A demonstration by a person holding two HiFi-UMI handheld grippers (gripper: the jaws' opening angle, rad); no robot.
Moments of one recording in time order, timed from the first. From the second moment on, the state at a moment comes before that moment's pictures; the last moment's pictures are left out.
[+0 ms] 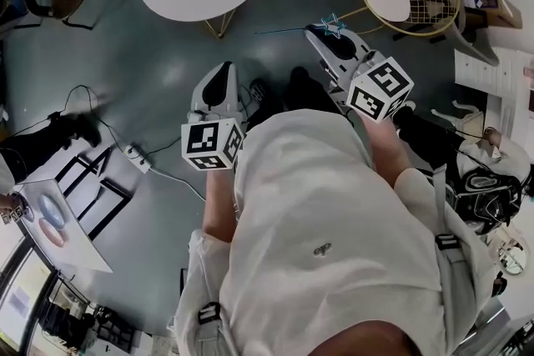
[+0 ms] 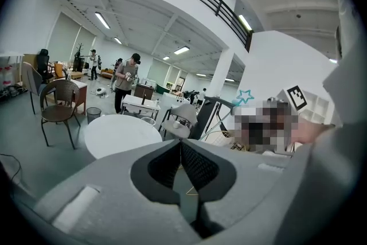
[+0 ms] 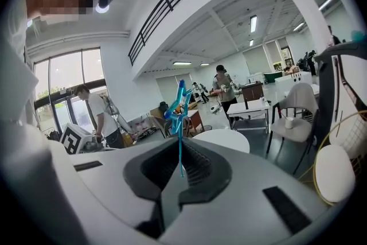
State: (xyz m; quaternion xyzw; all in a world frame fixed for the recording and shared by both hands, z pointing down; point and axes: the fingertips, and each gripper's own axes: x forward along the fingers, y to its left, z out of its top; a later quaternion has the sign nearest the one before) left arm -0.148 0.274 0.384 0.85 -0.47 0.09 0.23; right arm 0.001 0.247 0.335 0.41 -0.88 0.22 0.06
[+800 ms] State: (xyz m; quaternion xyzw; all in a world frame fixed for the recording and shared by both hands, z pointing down) left arm -0.099 0.245 0.386 0.83 -0.48 0.11 0.24; right arm 0.056 0.213 0.345 0.40 -0.88 0.25 0.05
